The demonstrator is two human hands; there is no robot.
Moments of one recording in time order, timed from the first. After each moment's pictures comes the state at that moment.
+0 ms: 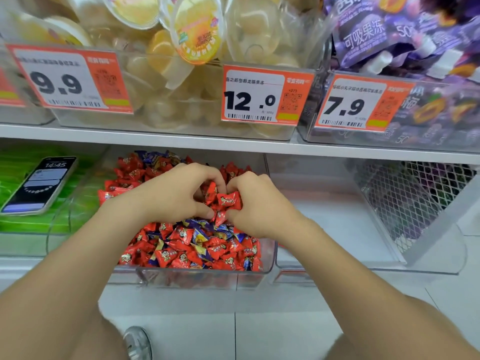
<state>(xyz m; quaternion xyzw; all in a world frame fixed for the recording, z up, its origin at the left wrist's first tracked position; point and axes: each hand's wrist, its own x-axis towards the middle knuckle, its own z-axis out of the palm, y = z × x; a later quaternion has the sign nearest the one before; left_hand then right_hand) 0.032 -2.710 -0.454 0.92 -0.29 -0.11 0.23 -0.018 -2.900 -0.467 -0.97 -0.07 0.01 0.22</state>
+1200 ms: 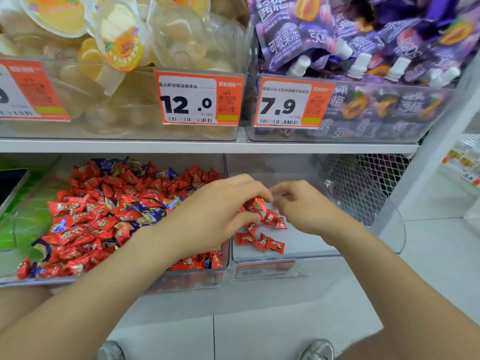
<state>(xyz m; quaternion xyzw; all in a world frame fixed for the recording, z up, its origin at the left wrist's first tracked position) -0.026 -2.817 -0.454 0.83 -0.48 0.04 0.28 -0.064 -3.036 -0.461 -0.94 0.12 0.03 0.32</state>
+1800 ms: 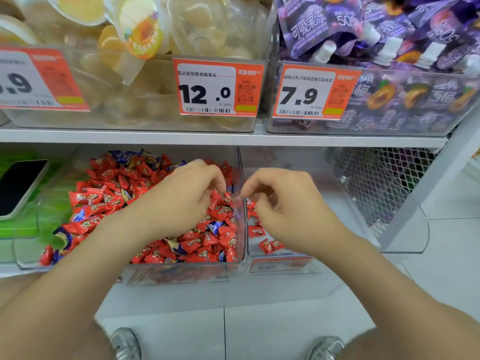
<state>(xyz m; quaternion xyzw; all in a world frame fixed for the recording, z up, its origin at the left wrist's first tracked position) -0.010 -2.760 -0.449 0.92 -0.32 -0.03 0.21 -0.087 -2.972 -0.443 -0.94 -0.11 -0.15 0.29</state>
